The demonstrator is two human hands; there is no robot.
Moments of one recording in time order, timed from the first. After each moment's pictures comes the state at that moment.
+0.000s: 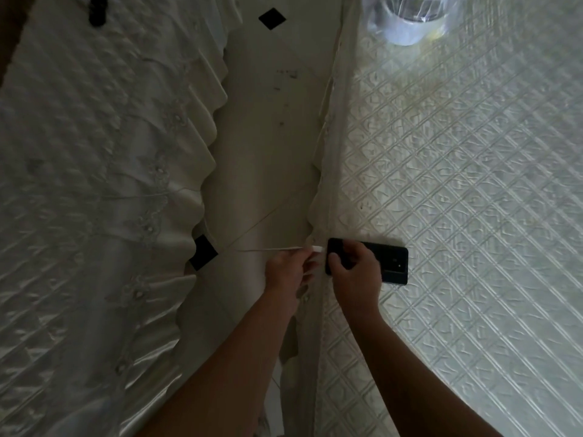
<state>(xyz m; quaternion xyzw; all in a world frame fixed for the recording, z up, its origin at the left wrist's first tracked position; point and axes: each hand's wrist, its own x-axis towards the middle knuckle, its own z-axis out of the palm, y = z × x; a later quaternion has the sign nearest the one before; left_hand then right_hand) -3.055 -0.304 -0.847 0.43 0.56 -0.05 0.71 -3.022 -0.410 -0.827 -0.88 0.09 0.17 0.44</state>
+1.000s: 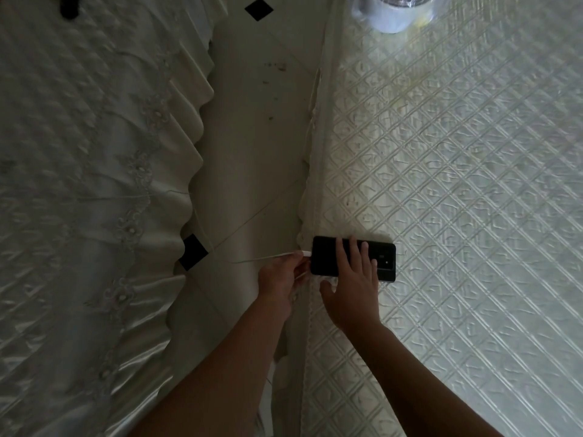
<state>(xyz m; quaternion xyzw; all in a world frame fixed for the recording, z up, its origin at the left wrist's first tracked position) -3.054 -0.325 -0.875 0.35 0.58 -0.05 0.73 -3.027 -0.450 -0.851 -0.94 -0.14 0.22 0.20</state>
